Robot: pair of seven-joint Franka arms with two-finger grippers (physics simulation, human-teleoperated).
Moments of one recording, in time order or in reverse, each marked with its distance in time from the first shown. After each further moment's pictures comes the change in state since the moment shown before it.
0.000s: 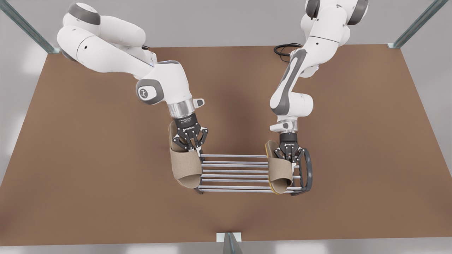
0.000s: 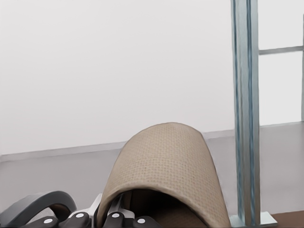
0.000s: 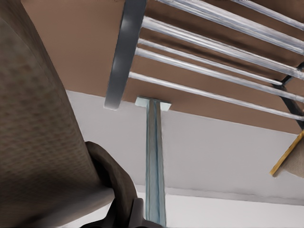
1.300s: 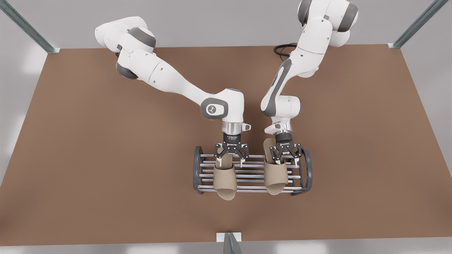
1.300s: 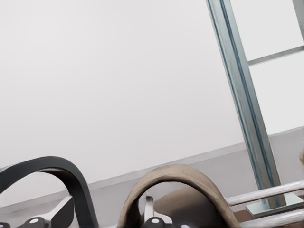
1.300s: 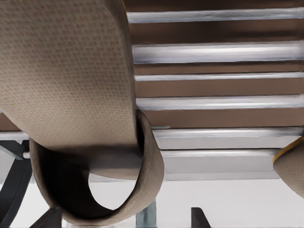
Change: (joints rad) left arm -0.071 0.088 -0.001 -0.115 0.015 -0.333 0.022; right arm 0.713 0.228 -0.570 0.392 -0.224 -0.177 0.549
